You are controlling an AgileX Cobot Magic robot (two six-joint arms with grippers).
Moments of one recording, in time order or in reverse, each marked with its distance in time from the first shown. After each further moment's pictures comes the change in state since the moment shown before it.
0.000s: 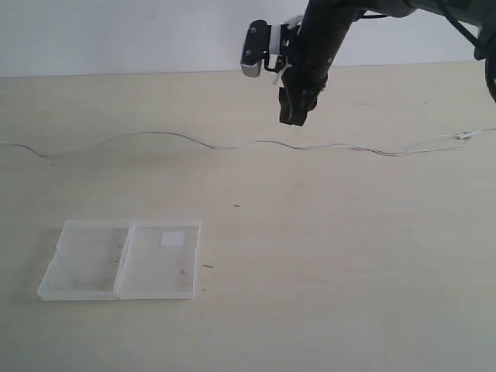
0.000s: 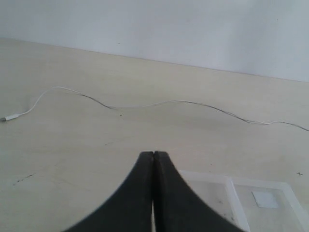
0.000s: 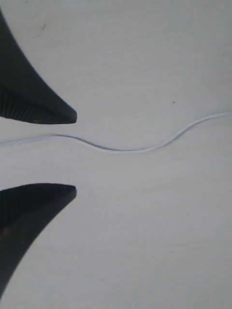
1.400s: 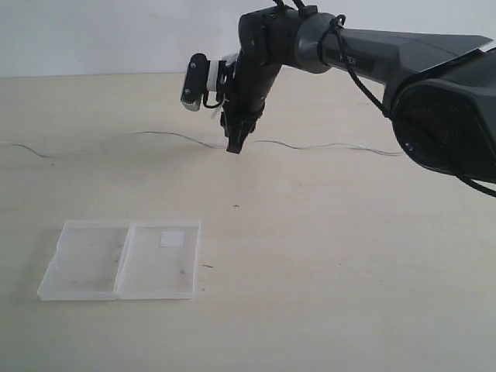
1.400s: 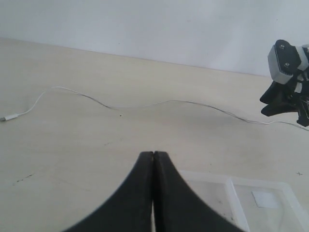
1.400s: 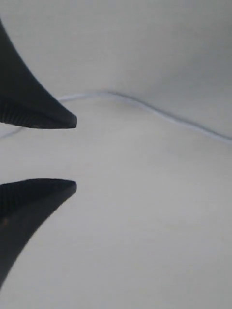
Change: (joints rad) left arm 0.000 0.000 0.000 0.000 0.000 0.000; right arm 0.144 0.182 -0.113 -0.090 -0.246 0.159
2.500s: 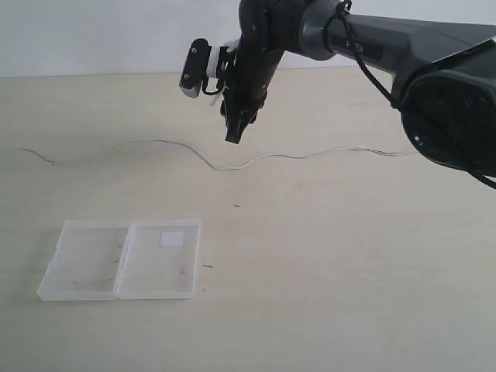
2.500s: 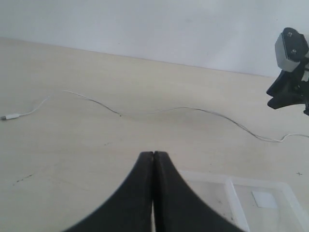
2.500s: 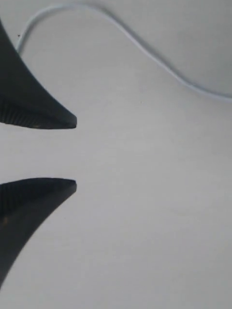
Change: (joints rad) left arm 0.000 0.000 0.000 0.000 0.000 0.000; right arm 0.000 -0.036 -0.008 -0.021 0.064 0.058
